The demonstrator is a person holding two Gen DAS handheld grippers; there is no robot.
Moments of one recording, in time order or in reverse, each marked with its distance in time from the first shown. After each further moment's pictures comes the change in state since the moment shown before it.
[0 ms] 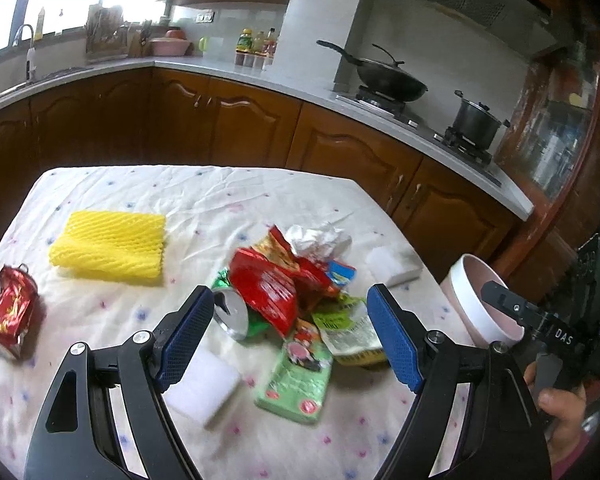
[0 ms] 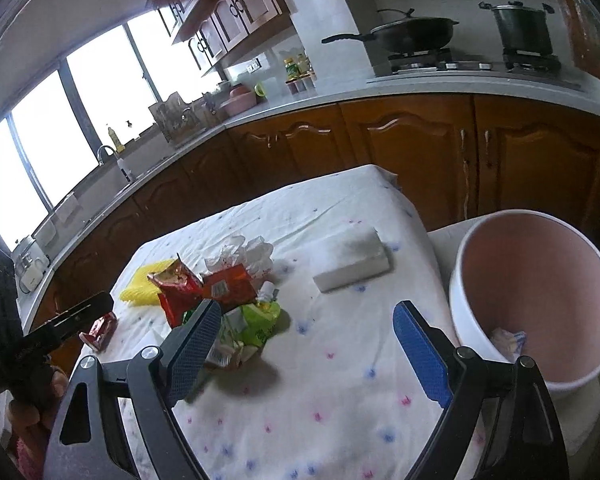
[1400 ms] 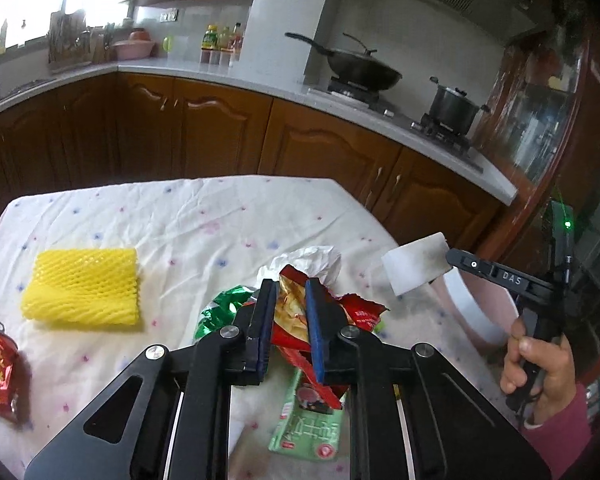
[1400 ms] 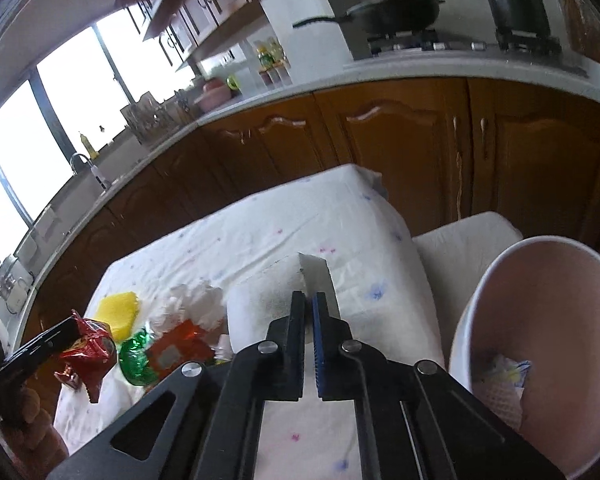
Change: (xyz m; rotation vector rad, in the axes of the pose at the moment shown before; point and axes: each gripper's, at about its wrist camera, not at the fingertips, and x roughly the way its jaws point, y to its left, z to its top) left arm 0.022 0.004 0.031 0.085 0.021 -0.099; right arm 0.047 -0.029 0.038 0.055 0.035 -0.054
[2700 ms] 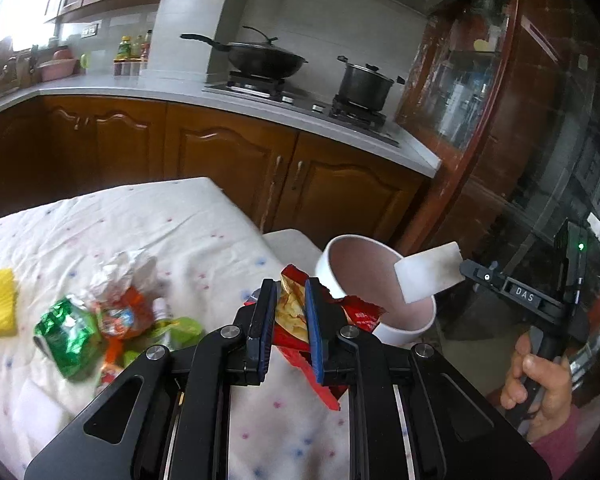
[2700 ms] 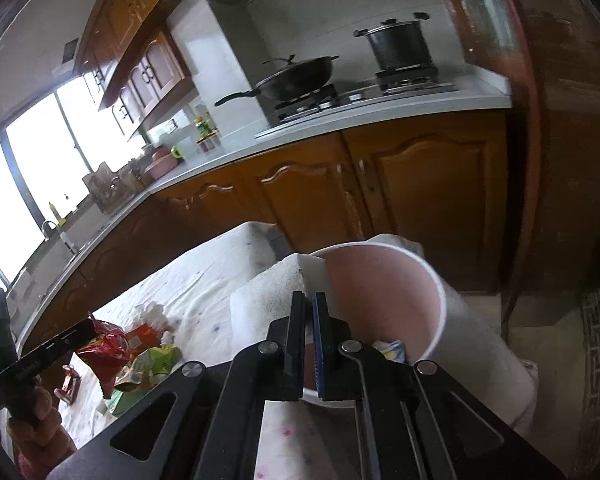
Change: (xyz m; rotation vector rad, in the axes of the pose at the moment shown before) left arm 0.017 -0.160 -0.005 0.129 0.019 -0.199; right arm -0.155 -0.111 -0.031 0.150 -0.191 -0.166
